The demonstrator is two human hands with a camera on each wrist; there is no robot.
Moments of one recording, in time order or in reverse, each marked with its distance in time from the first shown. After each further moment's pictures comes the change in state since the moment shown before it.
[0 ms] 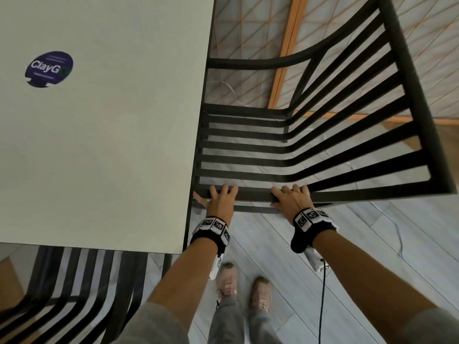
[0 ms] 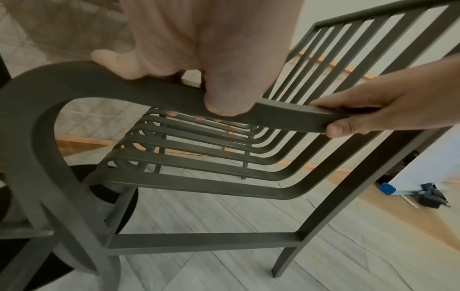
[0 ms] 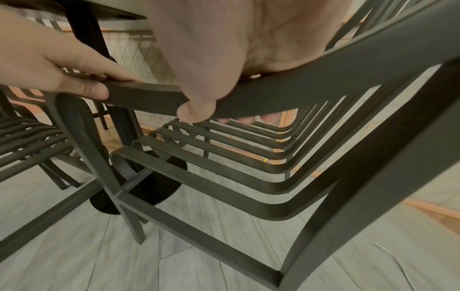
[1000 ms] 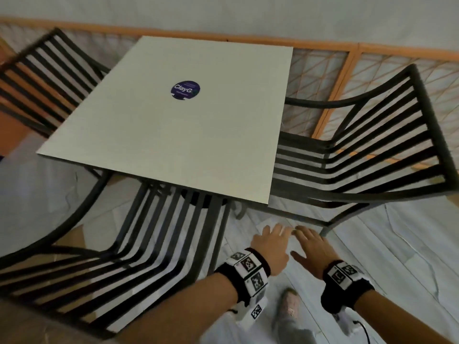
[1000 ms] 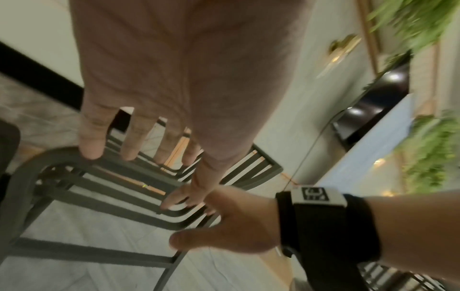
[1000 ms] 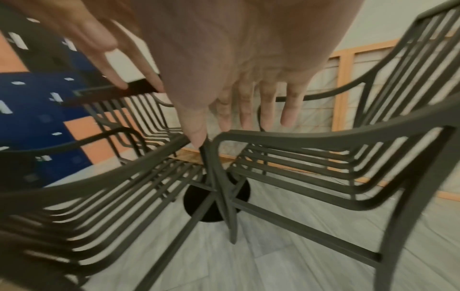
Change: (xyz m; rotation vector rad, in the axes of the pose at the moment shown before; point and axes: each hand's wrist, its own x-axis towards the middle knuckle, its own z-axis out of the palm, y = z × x) left_hand -0.259 -0.047 -0.089 -0.164 -0.201 0.291; right_hand -0.199 -0.149 -0.022 0.156 0.012 -0.172
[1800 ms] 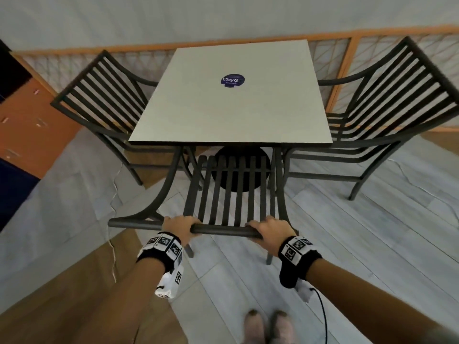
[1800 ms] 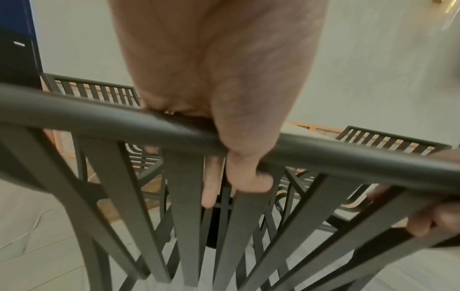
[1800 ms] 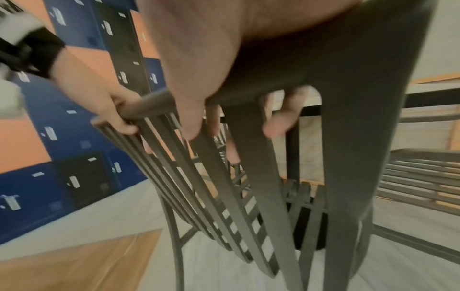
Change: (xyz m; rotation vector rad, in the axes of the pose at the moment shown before) left_hand -0.357 -0.374 -0.038 0.269 0.037 -0.346; right_hand -0.092 -0.439 0.052 0.005 0.027 -0.129
